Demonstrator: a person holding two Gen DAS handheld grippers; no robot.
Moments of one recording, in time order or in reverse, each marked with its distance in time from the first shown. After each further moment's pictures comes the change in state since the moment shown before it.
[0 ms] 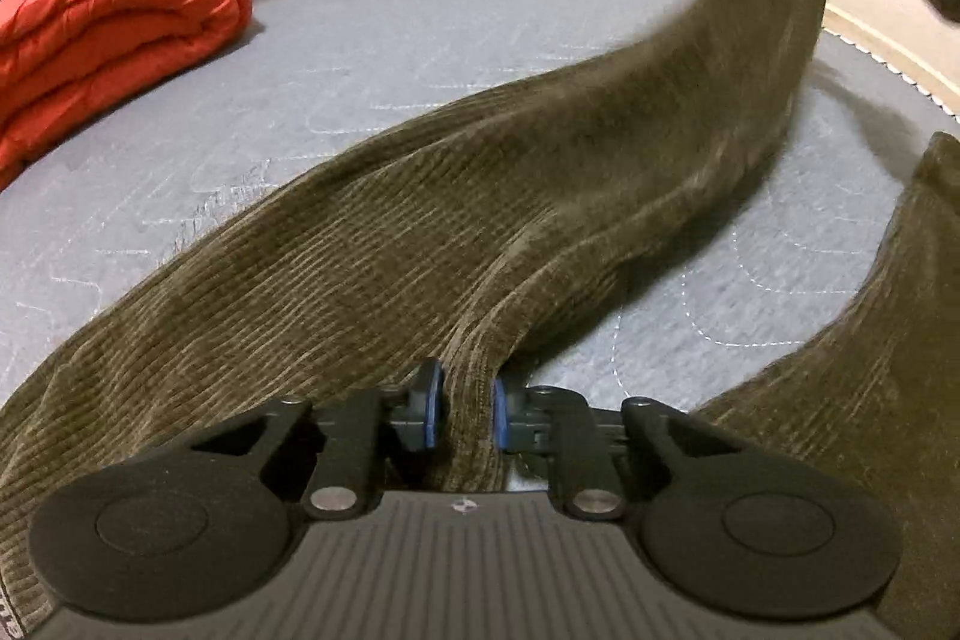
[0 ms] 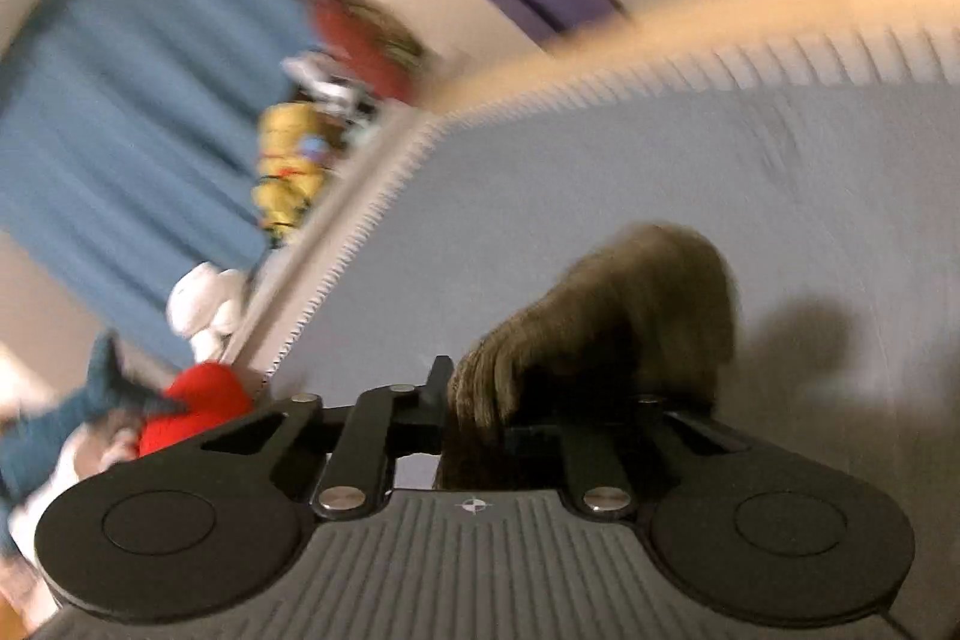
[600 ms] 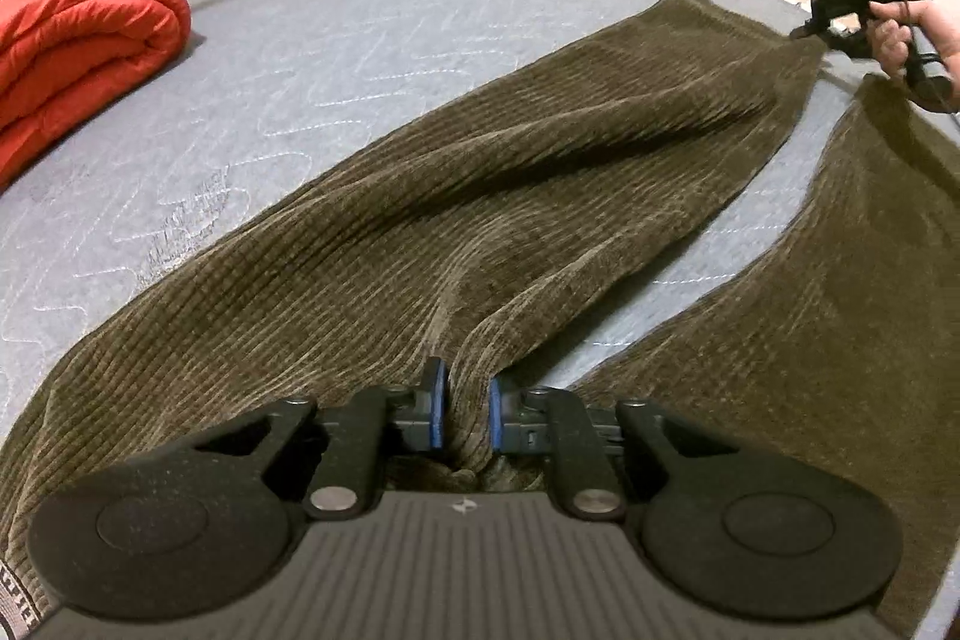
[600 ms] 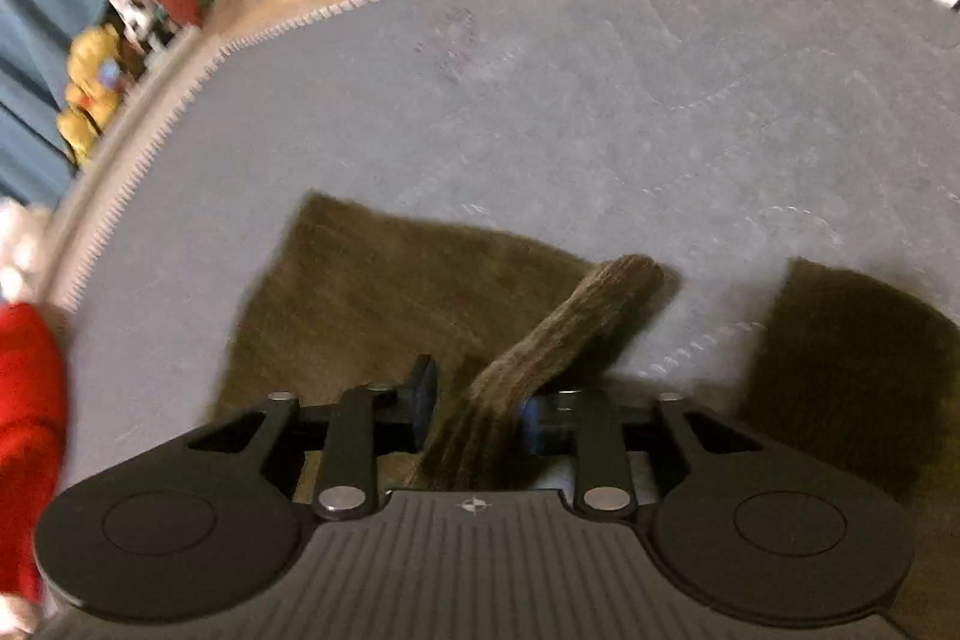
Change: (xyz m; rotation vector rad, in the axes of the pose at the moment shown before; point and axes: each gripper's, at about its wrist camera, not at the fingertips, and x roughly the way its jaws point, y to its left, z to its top) left arm -0.021 0.001 -0.008 0.111 0.041 -0.105; right arm -0.016 -0.150 -0.035 0.078 0.175 -0.356
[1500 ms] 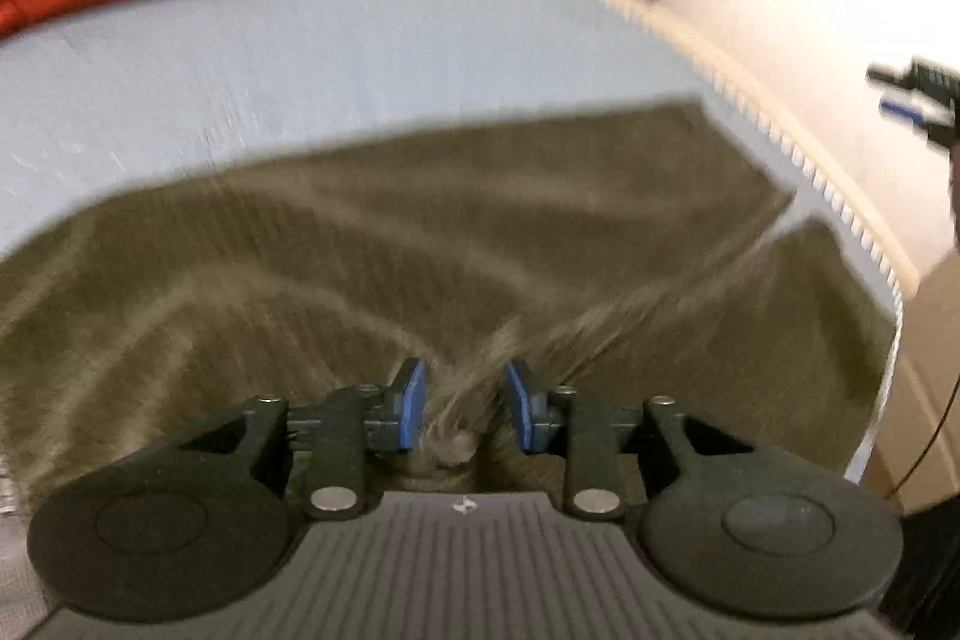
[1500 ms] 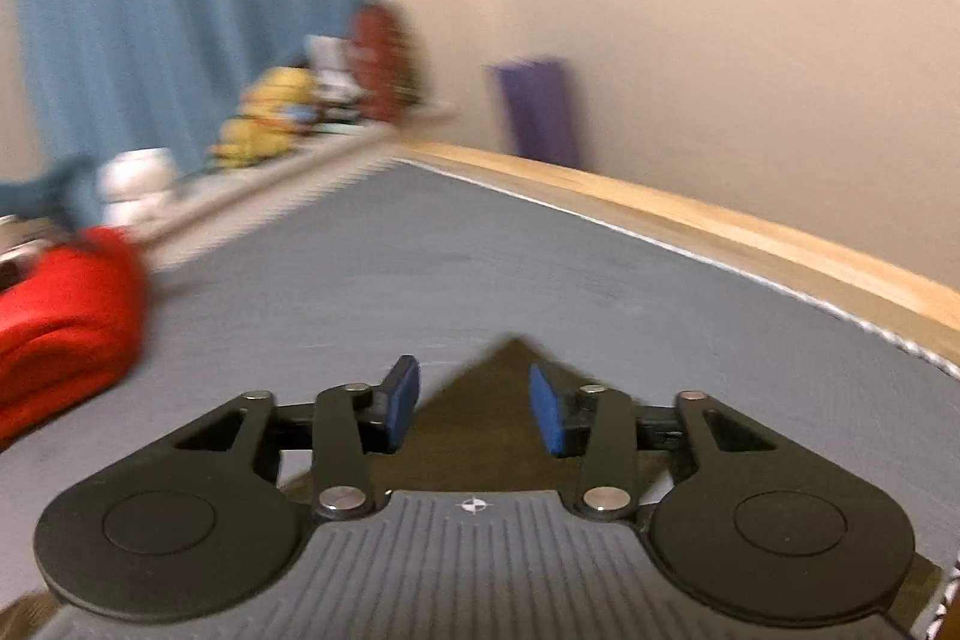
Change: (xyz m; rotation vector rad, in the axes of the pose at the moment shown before) left arm -0.078 0.052 -0.032 -0.343 -0.061 -0.158; right arm -0.226 0.099 -0.102 -0.496 -0.351 0.095
